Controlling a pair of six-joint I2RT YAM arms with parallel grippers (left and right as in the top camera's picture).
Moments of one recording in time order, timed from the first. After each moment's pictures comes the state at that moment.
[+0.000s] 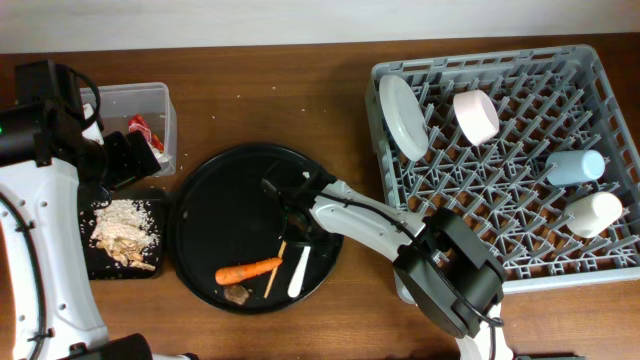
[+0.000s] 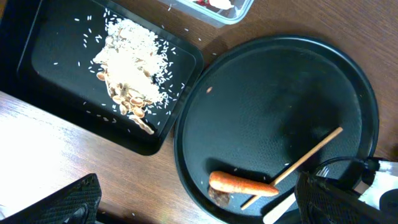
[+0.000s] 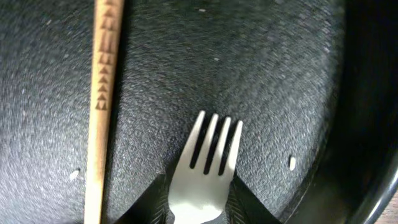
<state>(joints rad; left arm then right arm) 0.22 1.60 1.83 -1.55 -0.01 -0.27 0.81 2.09 1.46 -0.86 -0.03 0.89</state>
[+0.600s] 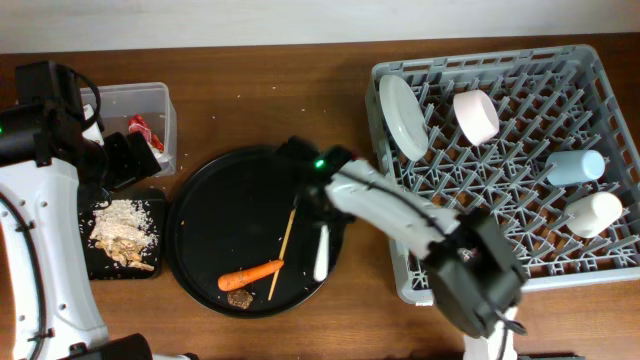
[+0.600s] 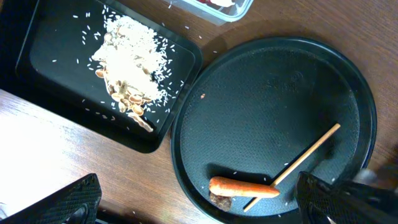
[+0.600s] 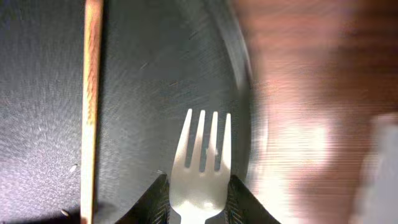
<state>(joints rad) 0.22 1.60 1.83 -1.56 -0.01 -0.27 0.72 2.02 1.57 -1.05 0.04 0.75</state>
